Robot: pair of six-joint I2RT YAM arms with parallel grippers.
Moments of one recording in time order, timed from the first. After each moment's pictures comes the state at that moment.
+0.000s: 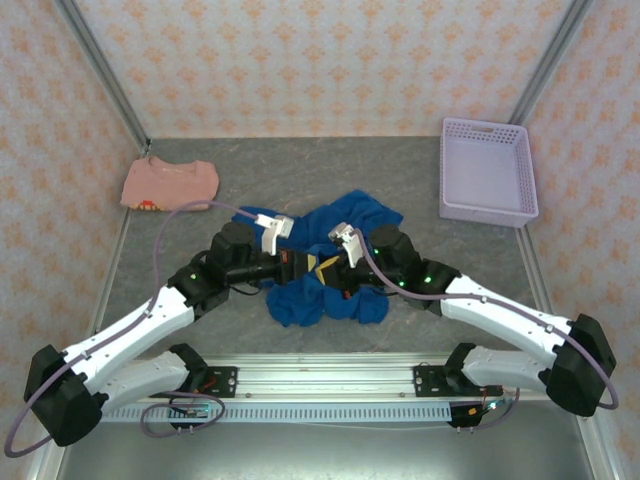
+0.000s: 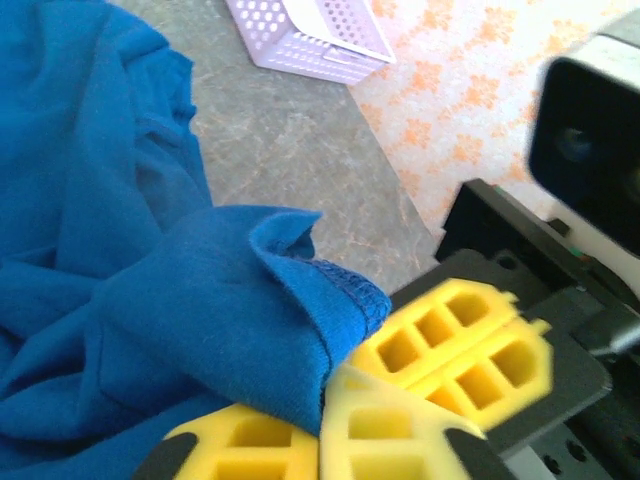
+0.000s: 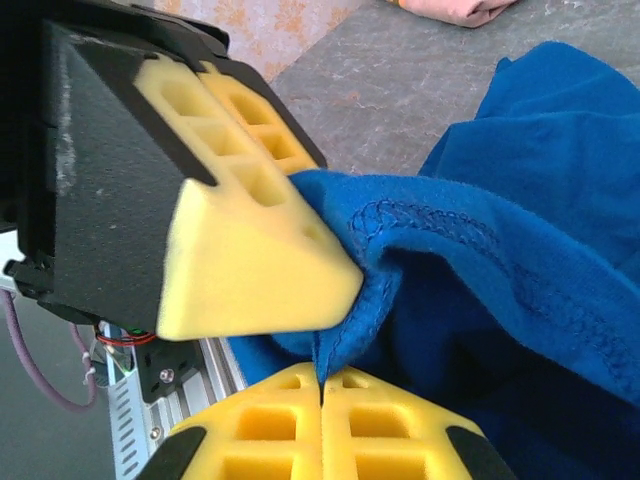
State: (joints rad) left arm -0.63 0.99 0.72 -0.18 0.41 -0.64; right arm 0.85 1.10 0.77 -0.15 -0.40 0.29
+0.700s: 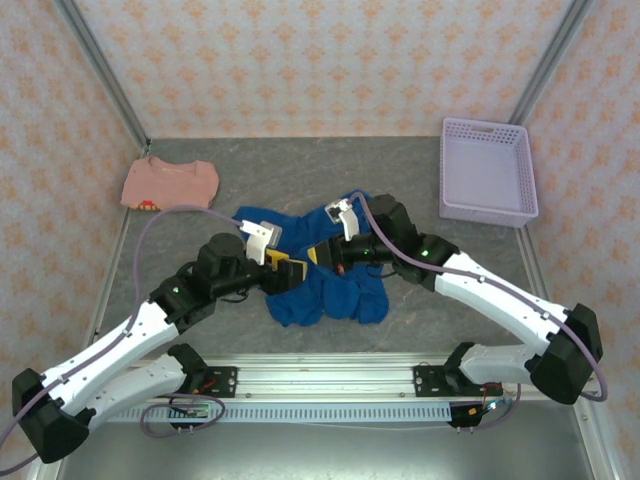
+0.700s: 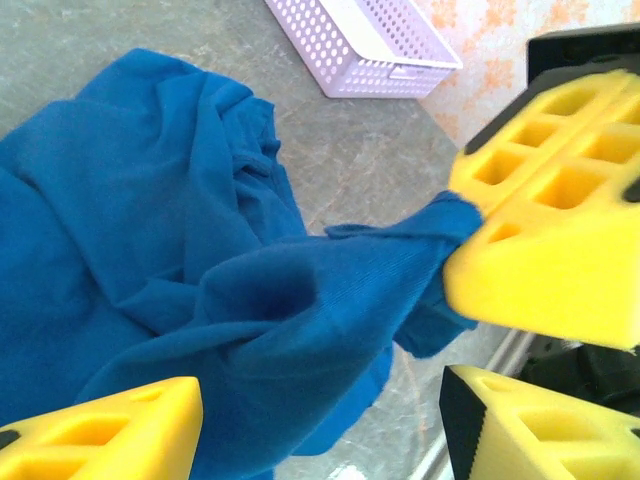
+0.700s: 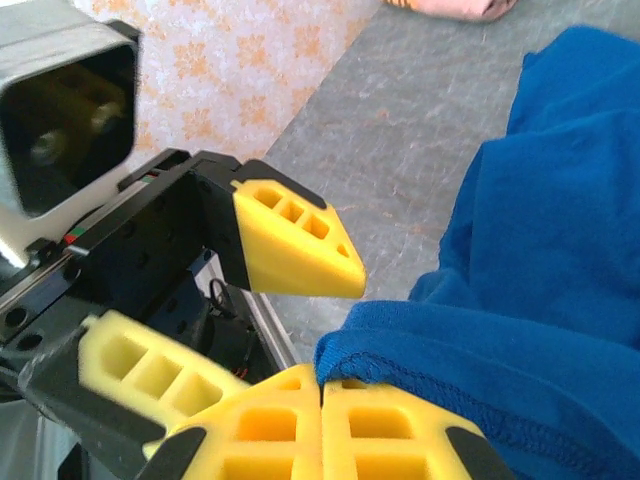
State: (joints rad) left arm -0.68 0.84 0.70 -0.32 0.20 -0.42; right arm 0.79 1.23 1.02 -0.31 -0.53 0.48
